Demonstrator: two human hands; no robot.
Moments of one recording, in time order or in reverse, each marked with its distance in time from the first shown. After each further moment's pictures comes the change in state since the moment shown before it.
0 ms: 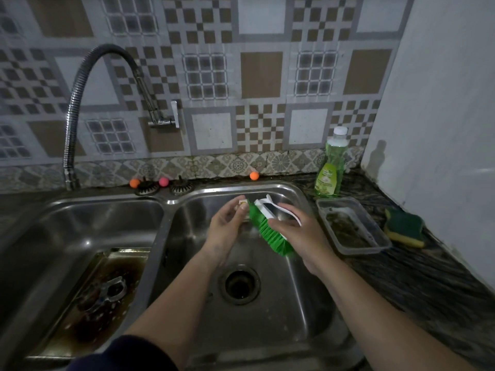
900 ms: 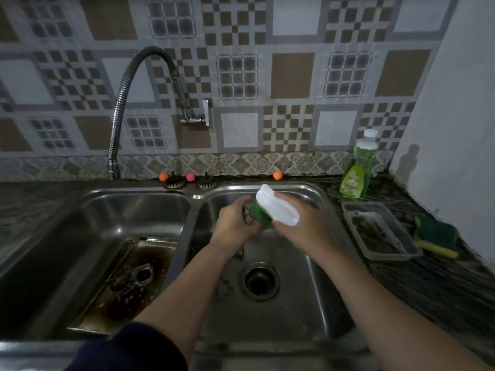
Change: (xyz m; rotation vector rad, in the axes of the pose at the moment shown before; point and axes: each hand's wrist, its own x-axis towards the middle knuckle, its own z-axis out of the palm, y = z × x) left_hand -0.005 0.018 -0.038 0.808 0.105 0.241; right_hand 0.009 -0.010 0.030 -0.549 -0.053 -0.454
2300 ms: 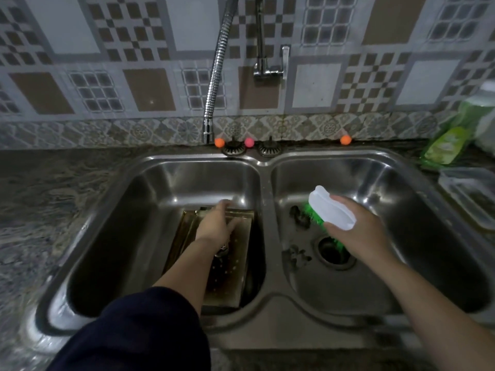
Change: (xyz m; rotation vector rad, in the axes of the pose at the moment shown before) left_hand -0.022 -0.216 -0.148 0.216 -0.185 -0.296; right_hand -0.040 -0.050 0.132 -0.083 0.033 0.284
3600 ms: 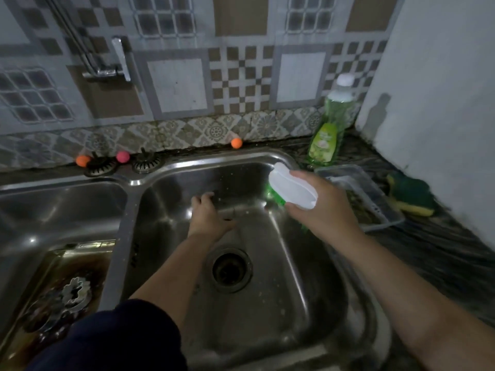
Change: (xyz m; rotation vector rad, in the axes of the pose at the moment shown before) left_hand 0.059 0.204 0.188 -0.062 0.010 0.088; right_hand 0.074 0.106 -0.159 -0.071 0.102 -0.043
